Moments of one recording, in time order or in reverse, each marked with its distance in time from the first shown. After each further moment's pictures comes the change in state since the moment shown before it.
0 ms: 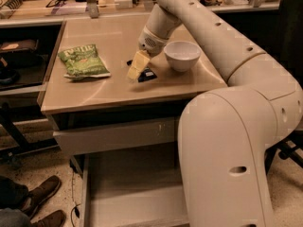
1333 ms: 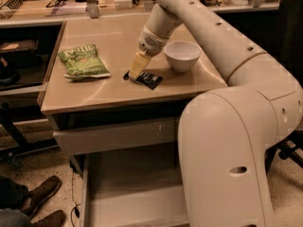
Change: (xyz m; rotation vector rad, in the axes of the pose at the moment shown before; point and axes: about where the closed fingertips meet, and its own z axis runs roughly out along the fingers) arm 0.000 0.000 0.000 0.000 0.000 0.000
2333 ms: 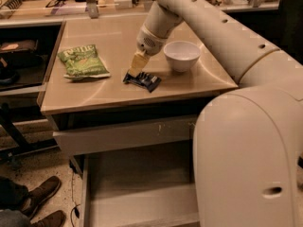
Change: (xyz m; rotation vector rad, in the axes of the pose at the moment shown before) arm -0.004 0.011 -0.013 0.068 -0.018 -0.071
